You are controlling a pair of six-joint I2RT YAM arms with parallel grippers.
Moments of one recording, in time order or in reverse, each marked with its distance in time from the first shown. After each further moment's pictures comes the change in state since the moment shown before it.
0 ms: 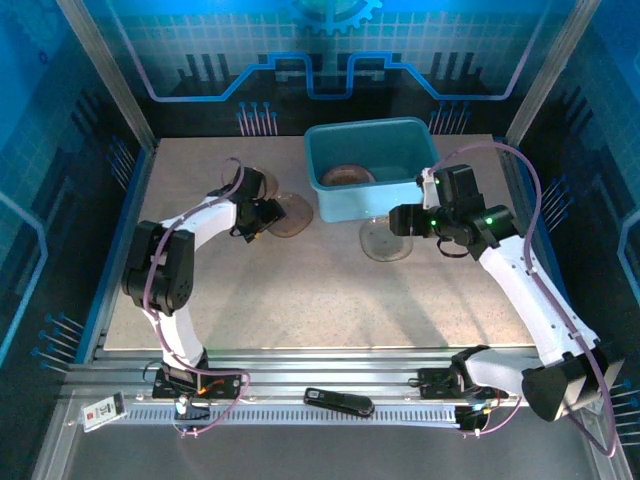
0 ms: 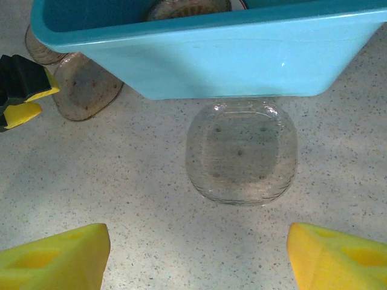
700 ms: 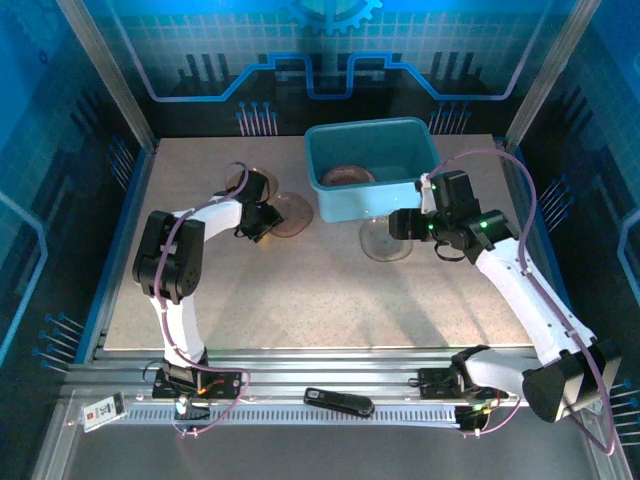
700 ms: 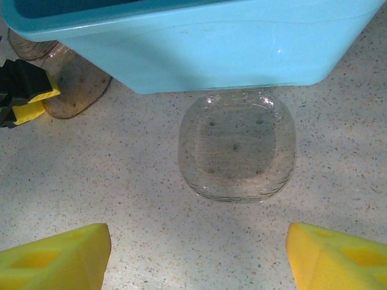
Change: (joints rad) left arm 0.006 0.102 0.021 0.042 0.015 -0.043; right arm 0.002 -0.005 -0.067 0.052 0.012 0.018
